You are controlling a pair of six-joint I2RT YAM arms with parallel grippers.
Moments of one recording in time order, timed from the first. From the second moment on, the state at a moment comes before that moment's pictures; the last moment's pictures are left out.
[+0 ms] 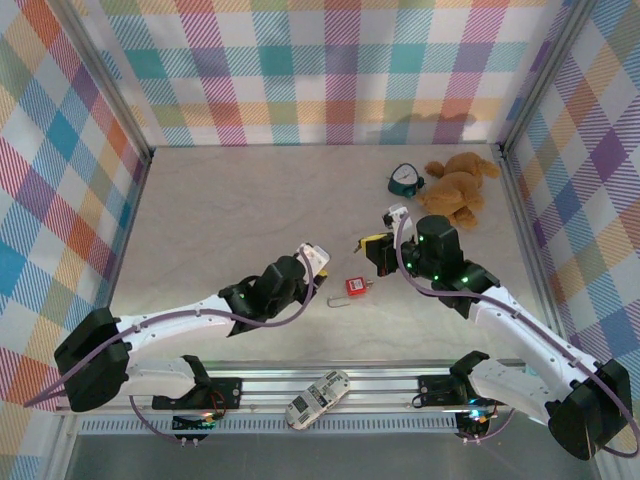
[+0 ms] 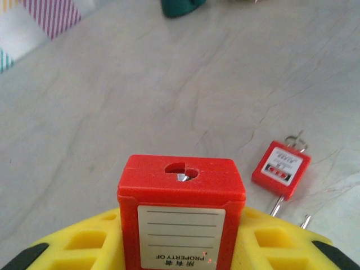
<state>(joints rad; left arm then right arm) -0.98 1.23 0.65 0.06 -0.36 0.07 0.58 0.98 0.76 -0.19 -0.29 0.26</state>
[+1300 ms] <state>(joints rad) -1.09 1.29 0.64 0.26 -0.48 0.19 0.74 1.01 0.73 -0.12 -0.17 0.44</state>
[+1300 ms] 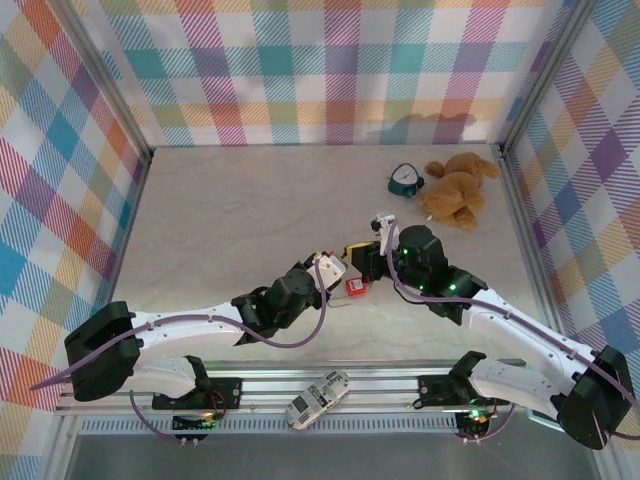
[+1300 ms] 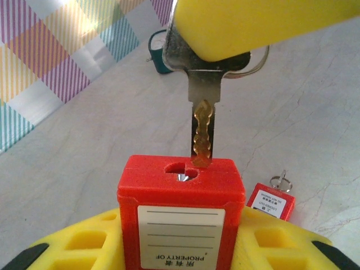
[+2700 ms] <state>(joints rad) -1.09 1.29 0.62 0.26 -0.54 0.16 0.75 1.06 0.70 -0.03 -0.18 0.52</state>
